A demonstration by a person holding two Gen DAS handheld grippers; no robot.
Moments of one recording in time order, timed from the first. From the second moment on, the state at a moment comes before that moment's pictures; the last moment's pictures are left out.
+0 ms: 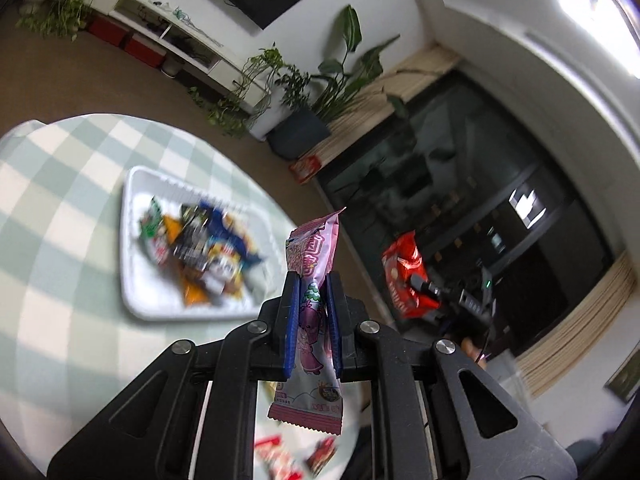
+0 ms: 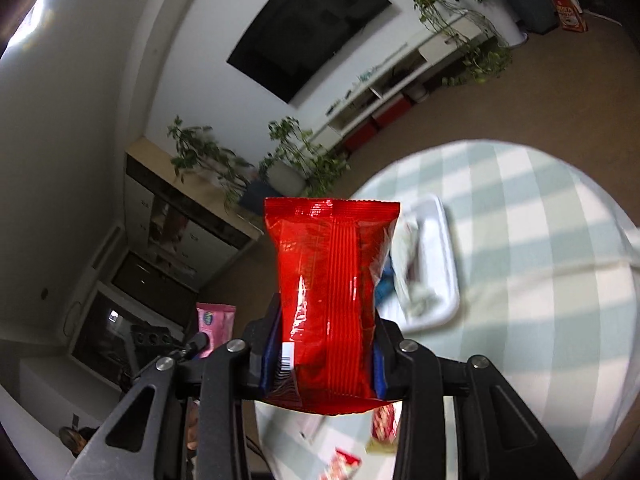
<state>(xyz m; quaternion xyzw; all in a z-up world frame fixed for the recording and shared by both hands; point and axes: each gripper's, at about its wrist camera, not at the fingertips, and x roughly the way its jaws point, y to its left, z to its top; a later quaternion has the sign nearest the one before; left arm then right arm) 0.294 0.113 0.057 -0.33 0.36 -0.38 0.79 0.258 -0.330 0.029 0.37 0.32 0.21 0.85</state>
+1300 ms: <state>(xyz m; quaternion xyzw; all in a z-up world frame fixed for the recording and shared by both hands) 0.435 0.099 -0.089 -0.45 0.37 -0.36 0.73 0.397 -0.239 -0.082 0.24 0.42 0.15 0.86</state>
